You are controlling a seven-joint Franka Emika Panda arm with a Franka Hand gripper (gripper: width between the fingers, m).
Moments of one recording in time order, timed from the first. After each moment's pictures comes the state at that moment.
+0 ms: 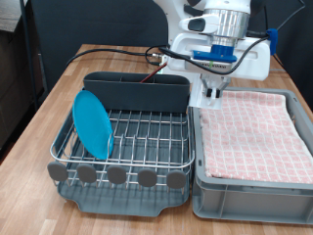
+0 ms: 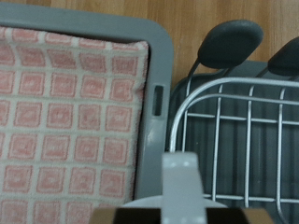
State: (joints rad) arm 0.14 0.04 -0.07 -2.33 -0.28 2.74 0.99
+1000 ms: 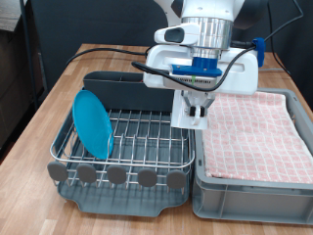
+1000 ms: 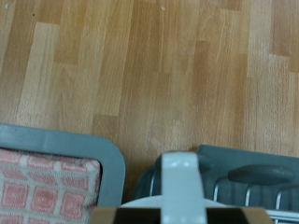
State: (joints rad) arm 0.10 0.22 -0.07 -2.07 -0.14 2.71 0.77
